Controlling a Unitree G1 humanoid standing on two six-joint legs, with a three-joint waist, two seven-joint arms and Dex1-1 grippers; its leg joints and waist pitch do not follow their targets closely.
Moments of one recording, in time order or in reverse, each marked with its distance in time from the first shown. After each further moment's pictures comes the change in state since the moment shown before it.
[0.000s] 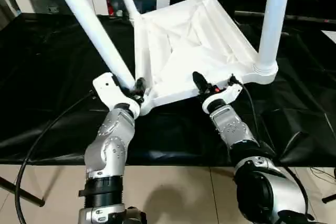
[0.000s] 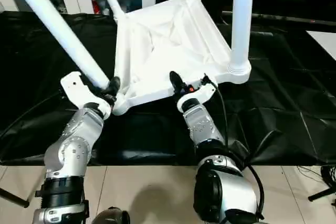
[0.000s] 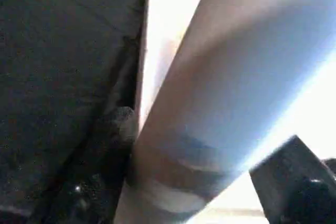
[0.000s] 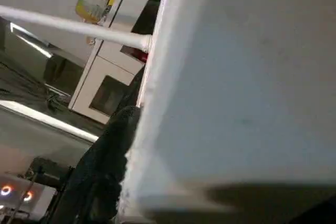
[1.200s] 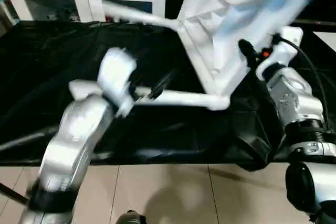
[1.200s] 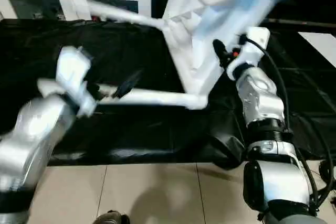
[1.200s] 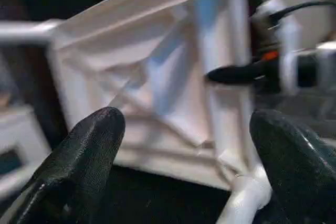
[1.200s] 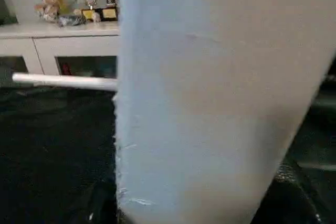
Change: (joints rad) left arm -0.072 0.479 -0.349 -0.318 0.198 -0.145 -0.589; right arm -0.028 -0.399 0.304 -0.319 -0.387 0.000 -0.078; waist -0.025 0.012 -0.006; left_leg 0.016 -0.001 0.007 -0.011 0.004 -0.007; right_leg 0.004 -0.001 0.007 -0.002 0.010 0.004
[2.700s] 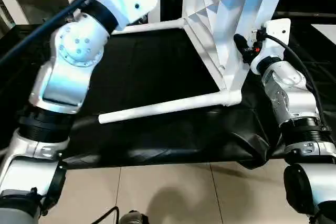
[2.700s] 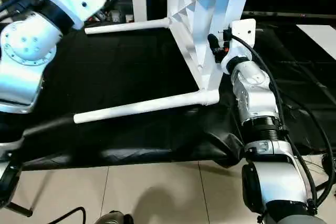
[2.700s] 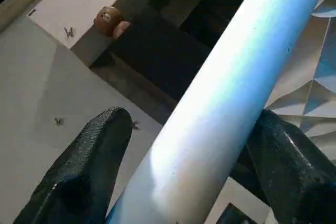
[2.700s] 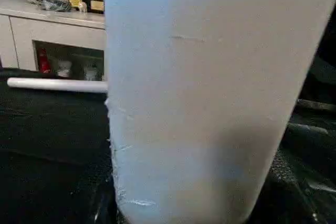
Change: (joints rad) left arm -0.419 0.145 -0.023 0.300 0.547 -0.269 0.202; right arm -0.002 0.006 0.072 -0.059 -0.121 -0.021 -0.071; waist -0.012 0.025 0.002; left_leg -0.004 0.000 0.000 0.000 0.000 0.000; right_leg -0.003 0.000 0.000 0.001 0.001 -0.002
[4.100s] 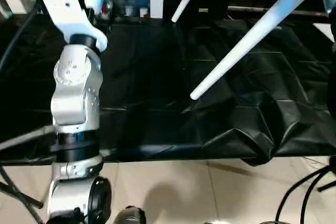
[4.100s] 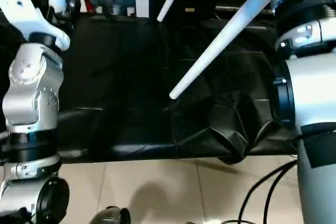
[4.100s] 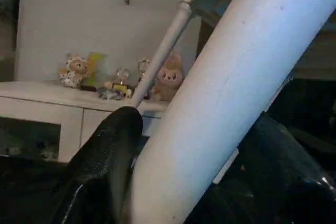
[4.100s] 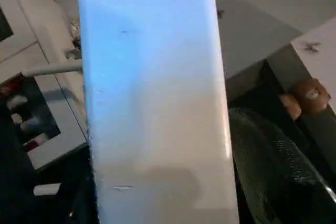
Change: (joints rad) left arm 0.157 -0.374 0.428 0.008 -0.398 0.195 0.241; right arm -0.825 -0.175 0.285 0.504 -0.388 -0.422 0.243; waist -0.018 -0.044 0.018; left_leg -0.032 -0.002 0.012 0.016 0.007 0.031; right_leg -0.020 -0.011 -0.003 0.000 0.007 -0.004
